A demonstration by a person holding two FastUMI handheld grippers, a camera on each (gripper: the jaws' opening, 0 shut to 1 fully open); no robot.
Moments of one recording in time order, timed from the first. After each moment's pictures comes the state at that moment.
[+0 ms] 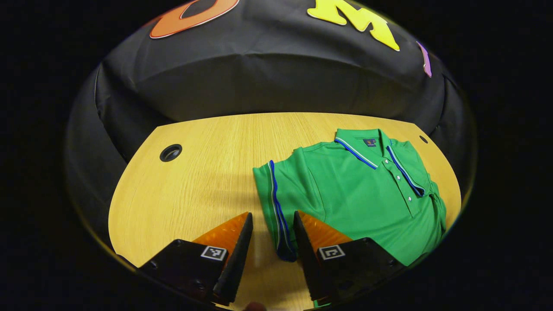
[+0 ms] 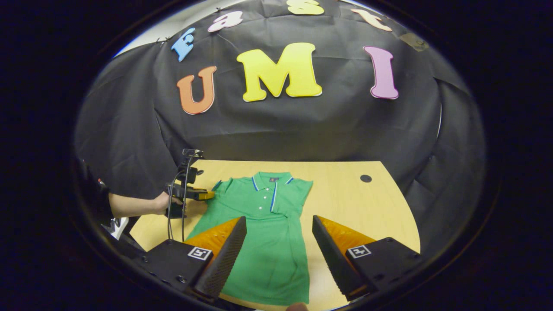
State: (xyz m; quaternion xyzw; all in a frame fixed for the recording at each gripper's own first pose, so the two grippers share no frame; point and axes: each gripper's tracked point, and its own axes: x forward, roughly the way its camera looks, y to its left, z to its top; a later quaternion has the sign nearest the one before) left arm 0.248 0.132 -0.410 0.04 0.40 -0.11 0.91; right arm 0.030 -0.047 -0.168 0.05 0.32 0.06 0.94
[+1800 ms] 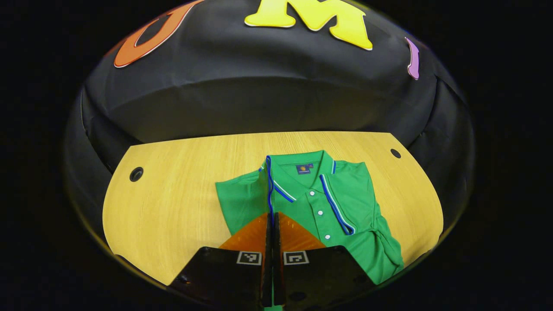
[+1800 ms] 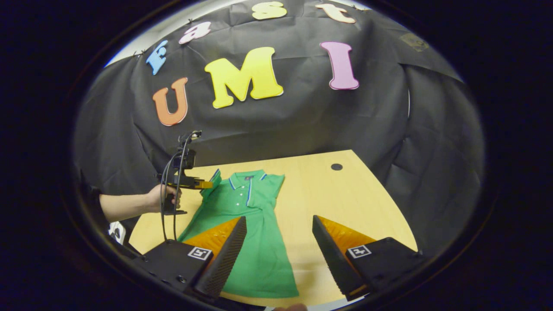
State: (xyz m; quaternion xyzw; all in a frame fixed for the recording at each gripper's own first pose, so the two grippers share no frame) left arm 0.244 -0.030 -0.343 0.03 0.40 -0.14 0.91; right arm -0.021 -0.122 -0.168 0.09 0.31 -0.02 0.95
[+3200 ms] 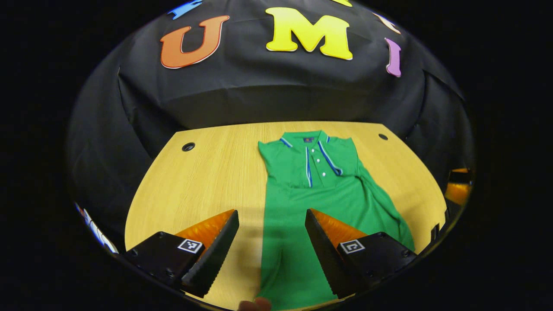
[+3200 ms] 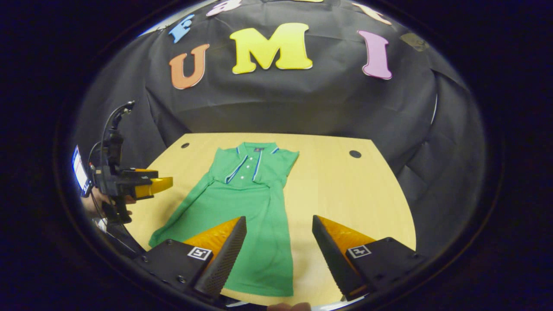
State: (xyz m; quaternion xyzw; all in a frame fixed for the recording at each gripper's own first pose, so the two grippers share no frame) left arm 0.031 0.062 -0.293 0.05 0.38 -0.09 0.92; right arm -0.012 -0.072 -0.243 0.00 0.39 0.06 0.92
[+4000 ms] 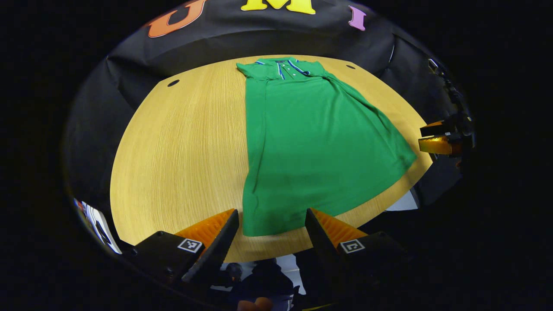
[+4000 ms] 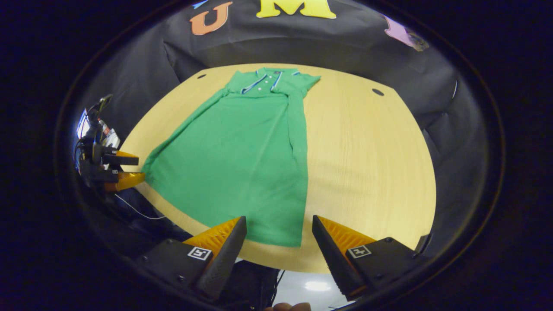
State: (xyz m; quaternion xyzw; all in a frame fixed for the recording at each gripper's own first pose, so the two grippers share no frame) left arm -0.163 0.097 -0.378 0.10 0.52 -0.16 0.84; right arm -0.159 -0.088 -0.360 -0.04 0.56 0.09 0.82
